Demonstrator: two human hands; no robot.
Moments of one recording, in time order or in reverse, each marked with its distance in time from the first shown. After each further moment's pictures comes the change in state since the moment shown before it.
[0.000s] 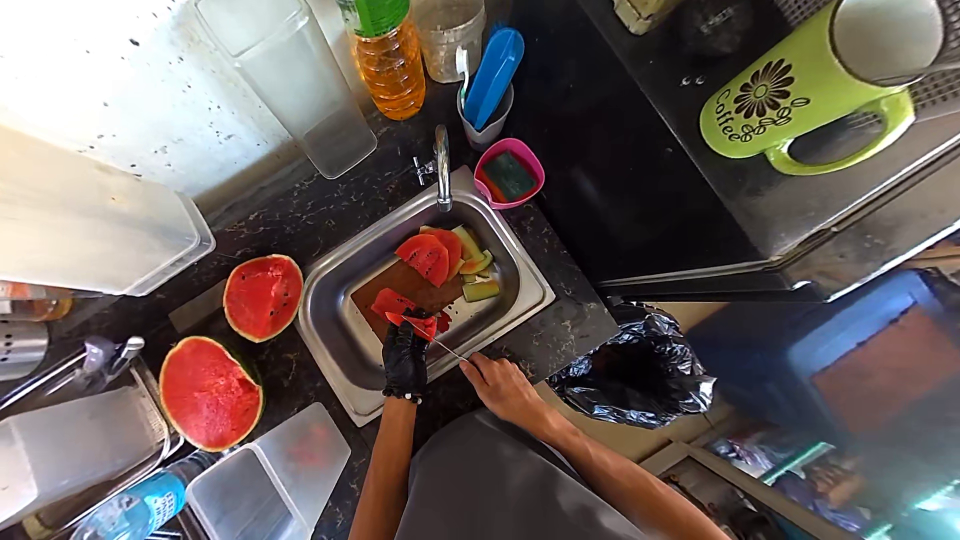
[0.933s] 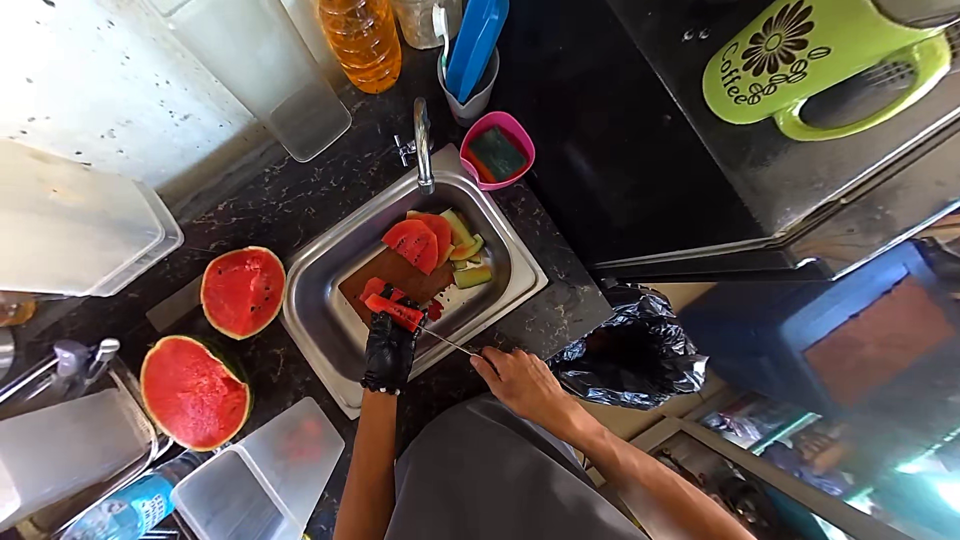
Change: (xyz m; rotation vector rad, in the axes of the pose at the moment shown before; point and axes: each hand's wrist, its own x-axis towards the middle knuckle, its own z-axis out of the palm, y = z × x) left_hand -0.043 0.083 0.068 0.046 0.000 -0.096; right_hand -0.028 0.008 -0.029 -0.165 -0.020 0.063
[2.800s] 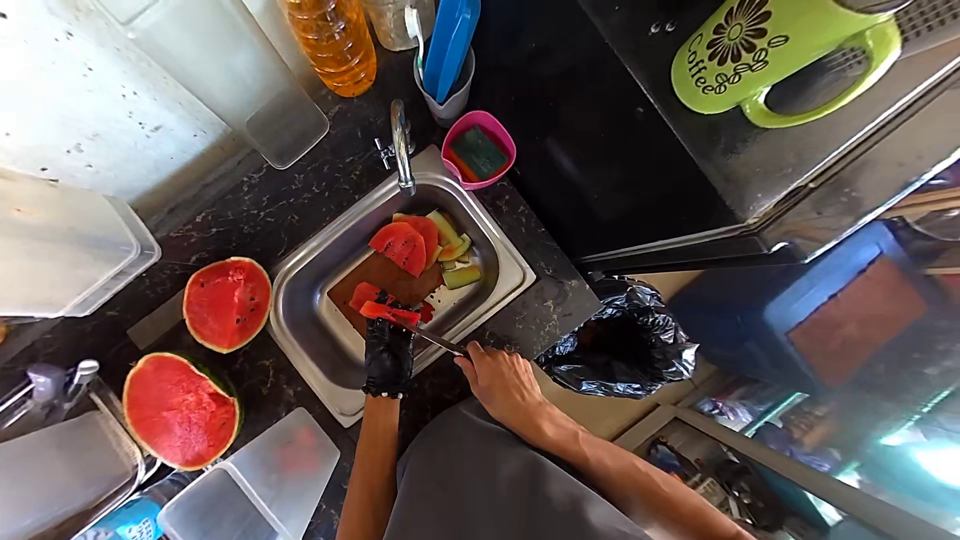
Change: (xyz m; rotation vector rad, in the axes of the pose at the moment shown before) left_hand 0.023 -0.035 -0.015 -0.099 0.035 -0.073; right_hand -0.004 -0.026 0.006 -0.071 0.094 0.072
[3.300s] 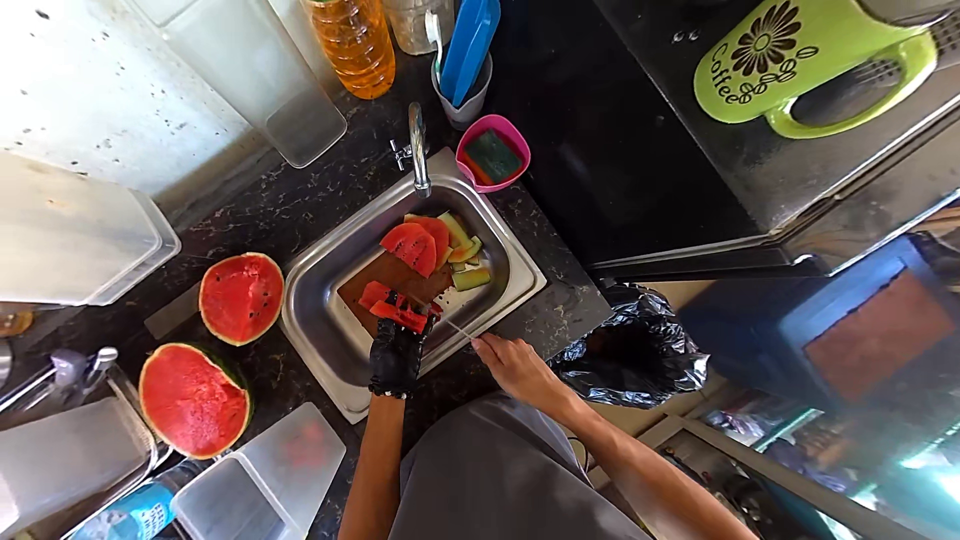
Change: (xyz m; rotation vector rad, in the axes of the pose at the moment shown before) left_hand -0.021 0.025 0.023 -0.110 0.013 -0.094; right_hand 0.028 0.034 -0.002 0.329 -0.028 -0.131
